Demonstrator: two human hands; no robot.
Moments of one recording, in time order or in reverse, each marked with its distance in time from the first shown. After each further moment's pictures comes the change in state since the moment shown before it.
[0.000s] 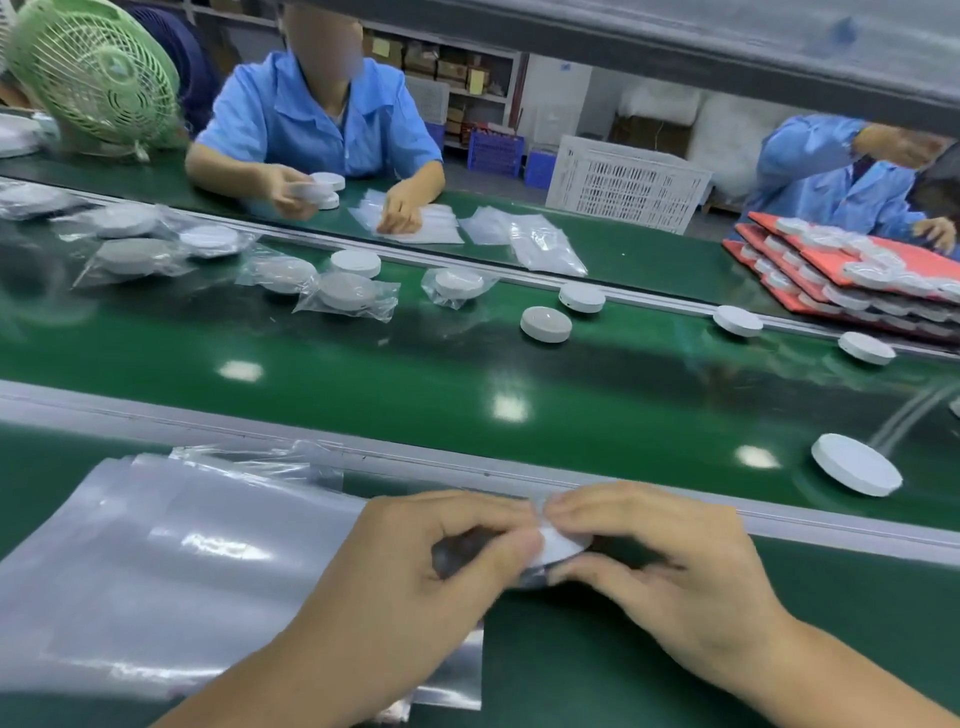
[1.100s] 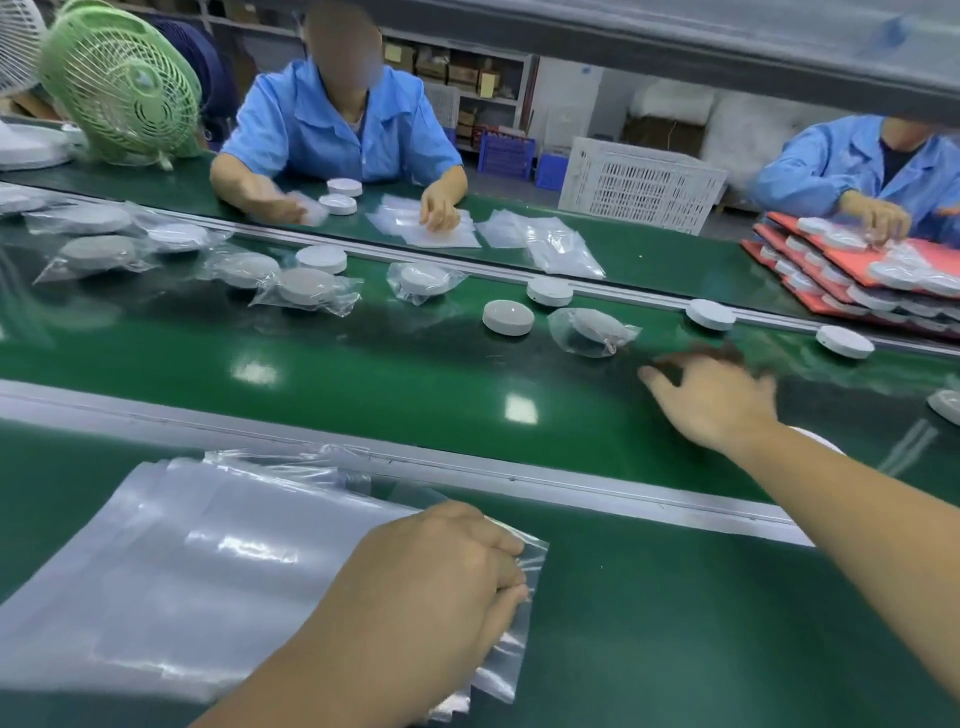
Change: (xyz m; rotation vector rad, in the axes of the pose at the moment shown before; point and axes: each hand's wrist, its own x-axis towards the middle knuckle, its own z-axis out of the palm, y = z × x) left_hand 0.004 -0.015 -0.012 0.853 -0.264 0.120; right_hand 0.092 0.165 -0.035 -0.888 -0.297 0.817
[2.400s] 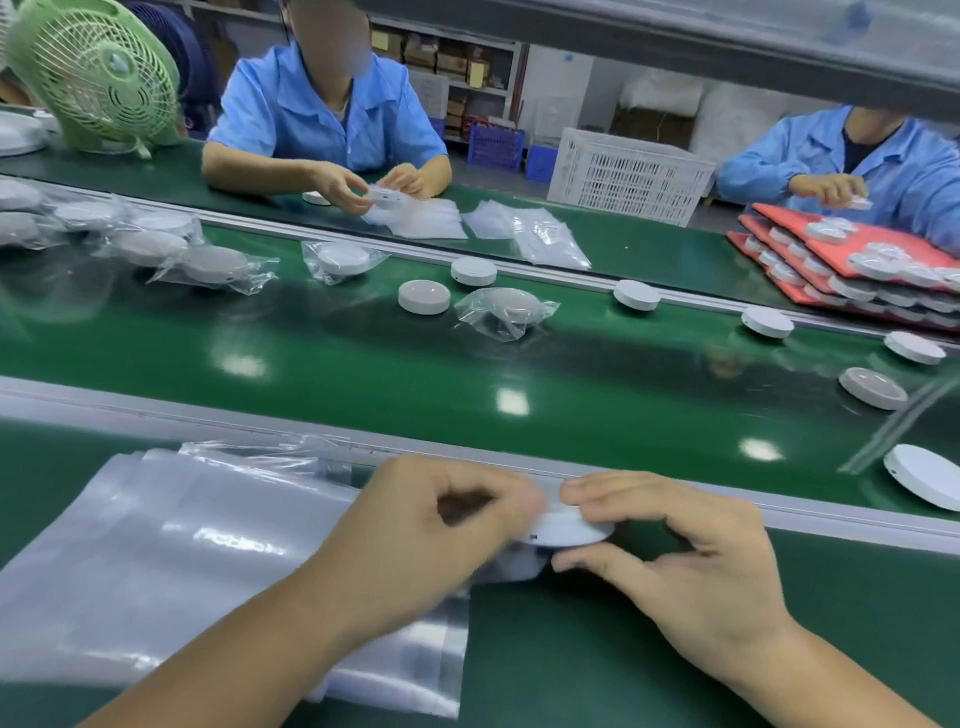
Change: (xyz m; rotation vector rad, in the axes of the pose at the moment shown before) left_hand 0.016 0.002 -0.012 -0.953 0.085 -0.174; right_hand -0.191 -0.047 -0.019 1.135 0.338 -0.703
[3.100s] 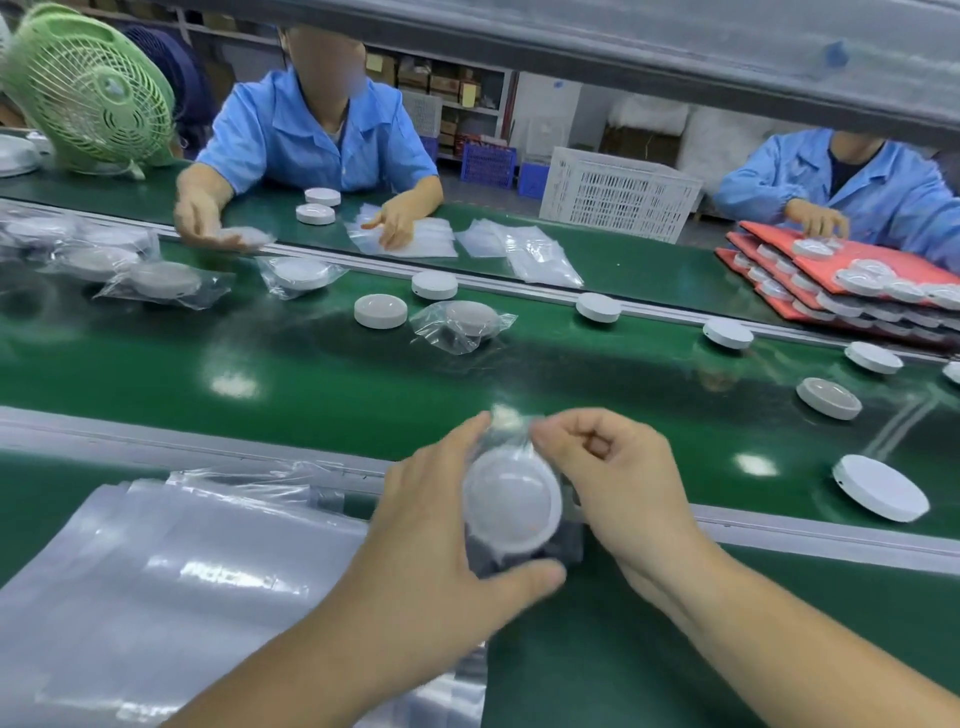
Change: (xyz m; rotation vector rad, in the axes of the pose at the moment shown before) left_hand 0.004 0.001 0.012 0.338 0.168 -0.015; right_hand 0.058 0.017 0.033 0.207 0.125 0.683
